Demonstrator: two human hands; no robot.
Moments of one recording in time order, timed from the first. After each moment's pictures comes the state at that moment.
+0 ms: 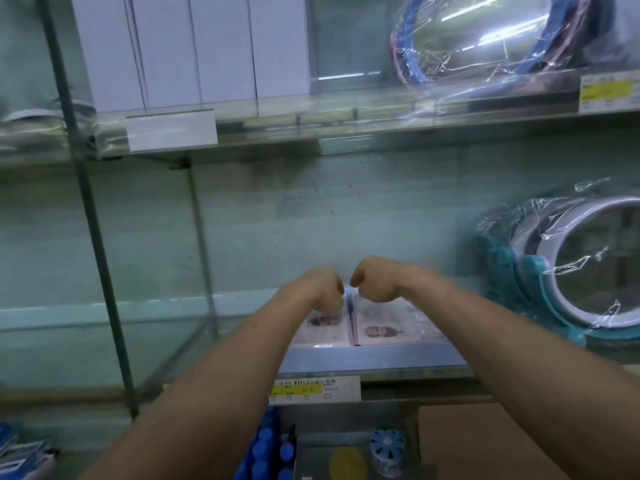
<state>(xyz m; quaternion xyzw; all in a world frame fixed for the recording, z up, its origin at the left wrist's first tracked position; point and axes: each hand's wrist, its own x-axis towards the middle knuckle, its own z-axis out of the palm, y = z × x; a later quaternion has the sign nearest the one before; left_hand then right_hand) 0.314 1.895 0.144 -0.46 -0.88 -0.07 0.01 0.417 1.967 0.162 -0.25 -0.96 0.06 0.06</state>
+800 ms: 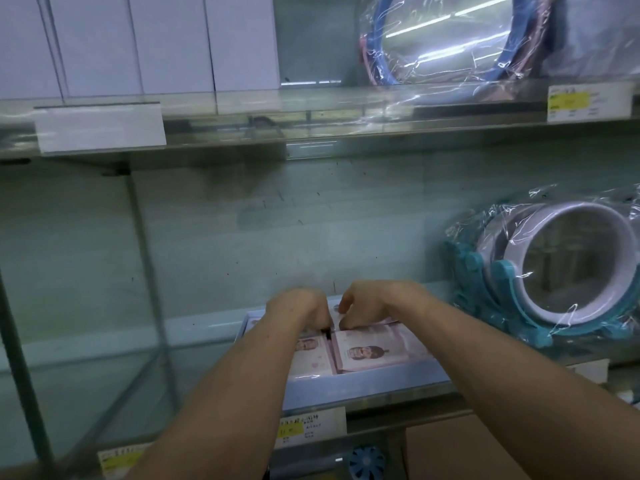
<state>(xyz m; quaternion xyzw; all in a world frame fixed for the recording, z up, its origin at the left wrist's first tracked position) 0.288 1.949 0.134 -0.48 -0.87 0.07 -0.04 0.416 1.983 0.154 -0.30 -0.95 0.05 -0.02</state>
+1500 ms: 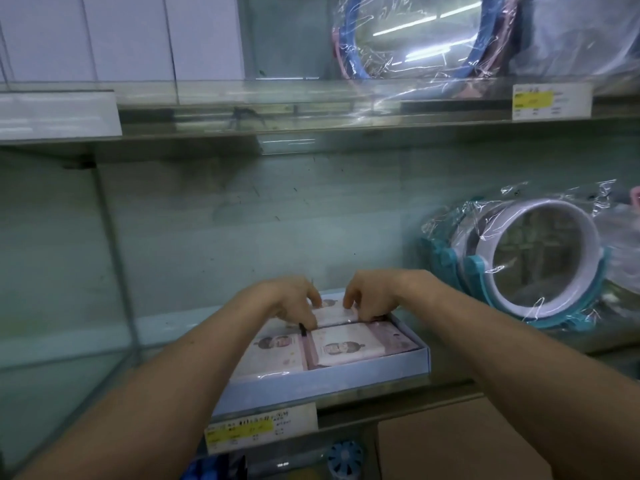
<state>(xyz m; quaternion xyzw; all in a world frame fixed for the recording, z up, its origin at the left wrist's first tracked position) 0.321 1.924 0.158 -0.55 -0.83 0.00 -0.05 0.448 2.015 0.156 -0.30 -0.95 0.02 -0.03</state>
